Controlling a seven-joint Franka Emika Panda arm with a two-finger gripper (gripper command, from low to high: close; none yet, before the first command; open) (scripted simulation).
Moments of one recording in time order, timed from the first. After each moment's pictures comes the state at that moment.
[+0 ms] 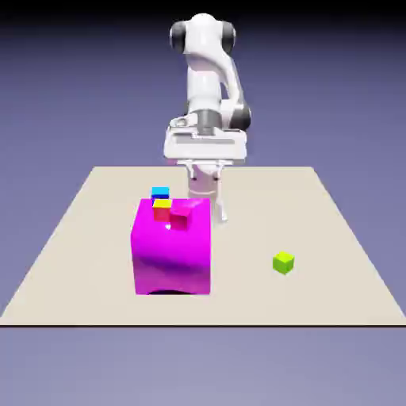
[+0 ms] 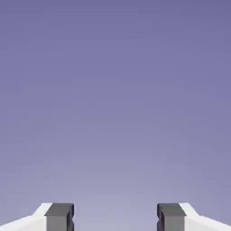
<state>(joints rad) 0.04 -0.53 0.02 -2.82 0.01 3.05 0.73</state>
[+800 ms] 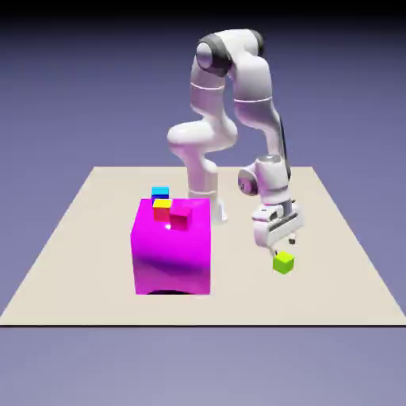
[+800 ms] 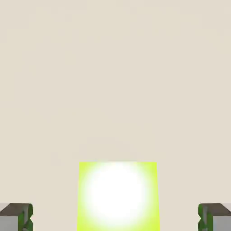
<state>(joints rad) 0.48 0.30 0.24 -2.85 0.16 3.42 0.57</state>
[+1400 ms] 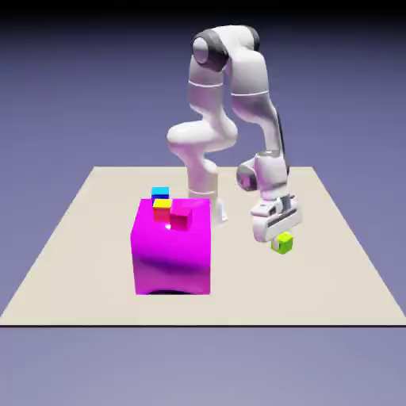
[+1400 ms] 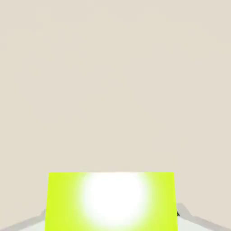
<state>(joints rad) 0.37 0.05 0.29 -2.91 0.13 3.22 0.69</state>
